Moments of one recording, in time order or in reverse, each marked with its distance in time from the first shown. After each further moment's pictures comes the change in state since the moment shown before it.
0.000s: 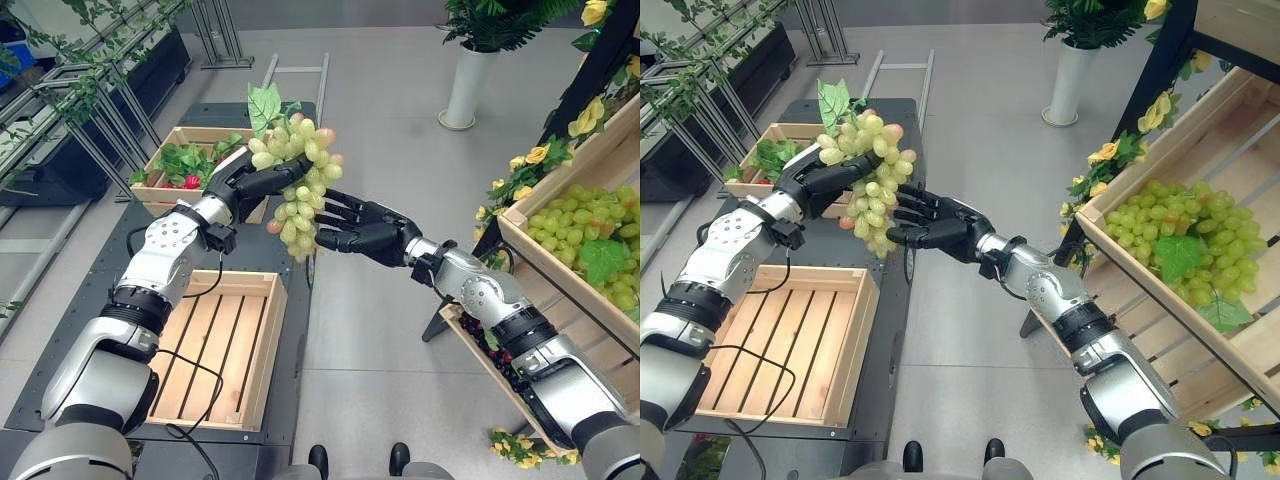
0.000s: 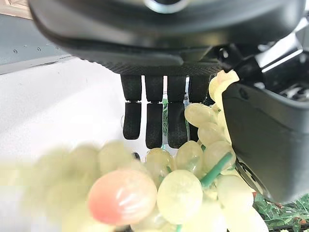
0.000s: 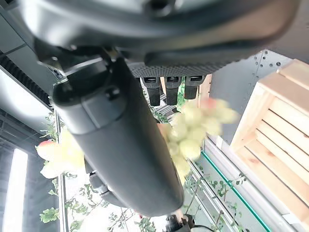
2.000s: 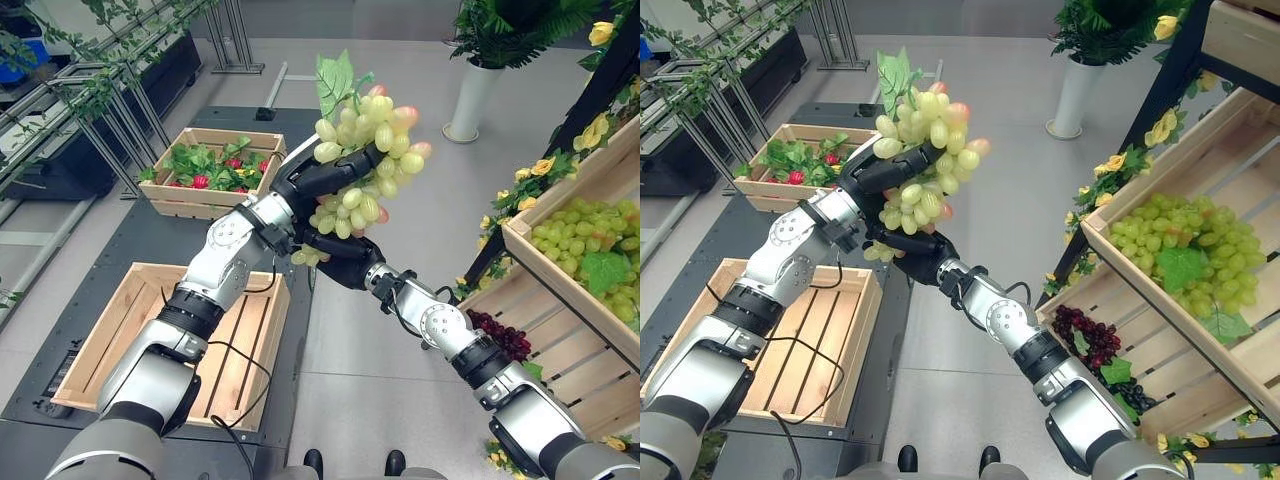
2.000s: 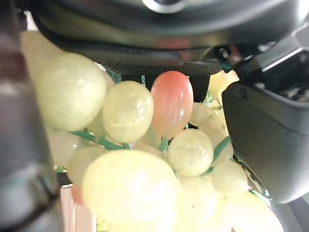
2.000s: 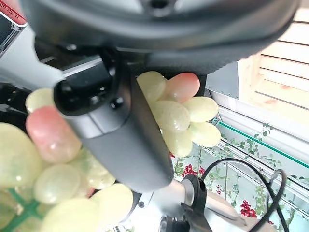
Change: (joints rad) left arm 0.023 -0.199 0.007 -0.180 -0.079 -0.071 -0.085; right arm 0.134 0.203 0.041 -0.048 0.273 -0.089 -0.194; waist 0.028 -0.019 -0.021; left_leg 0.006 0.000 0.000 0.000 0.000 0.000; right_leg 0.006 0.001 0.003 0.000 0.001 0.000
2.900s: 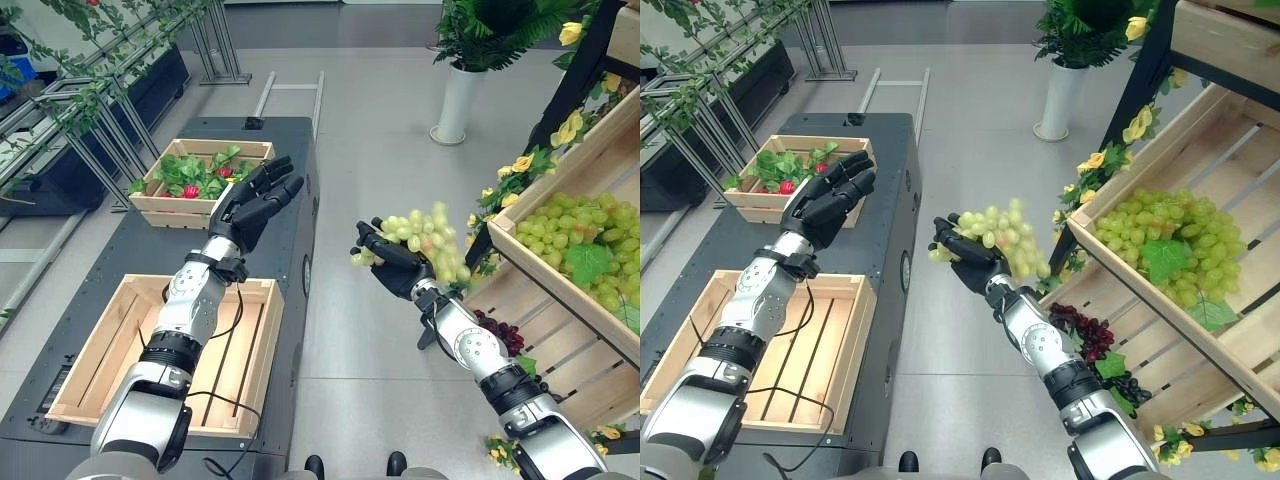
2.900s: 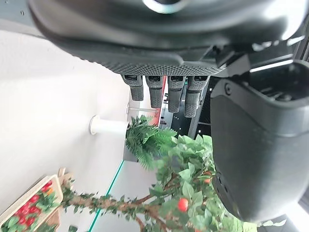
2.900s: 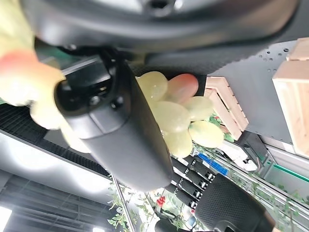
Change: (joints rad) left arm 0.220 -0.006 0.222 0.172 -0.001 -0.030 0.106; right arm 0.179 -0.075 -0.171 0.002 -0.071 -0.106 -0.002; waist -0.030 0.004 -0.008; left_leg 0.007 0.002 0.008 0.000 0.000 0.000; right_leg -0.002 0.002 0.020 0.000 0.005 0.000
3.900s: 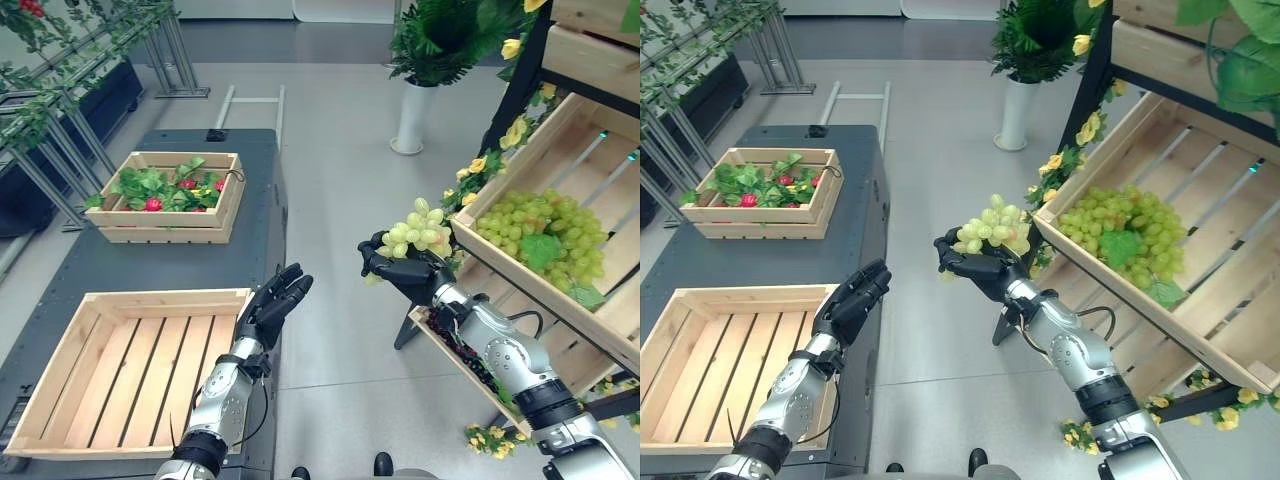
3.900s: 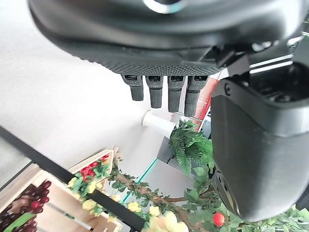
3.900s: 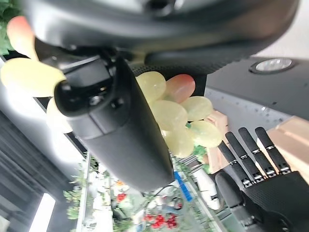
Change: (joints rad) left arm 0.465 -0.224 0.015 -0.033 0.093 -0.080 0.096; right arm 0.125 -0.207 -0.096 -0.302 -0.327 0.206 0.114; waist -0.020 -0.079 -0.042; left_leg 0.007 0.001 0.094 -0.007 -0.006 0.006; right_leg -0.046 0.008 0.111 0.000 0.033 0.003
